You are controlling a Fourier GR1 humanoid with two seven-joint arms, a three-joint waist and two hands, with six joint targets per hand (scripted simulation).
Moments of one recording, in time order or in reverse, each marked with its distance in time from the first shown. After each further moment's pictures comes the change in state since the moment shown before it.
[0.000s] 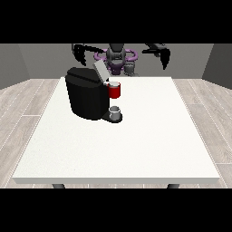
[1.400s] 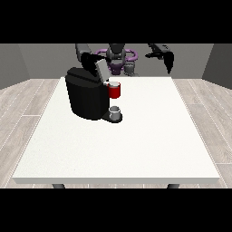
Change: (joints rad) left arm 0.063 0.092 -0.023 -0.169 0.064 0.056 0.015; right arm -0.281 0.027 0.011 0.231 0.084 0.009 -0.092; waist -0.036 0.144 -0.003
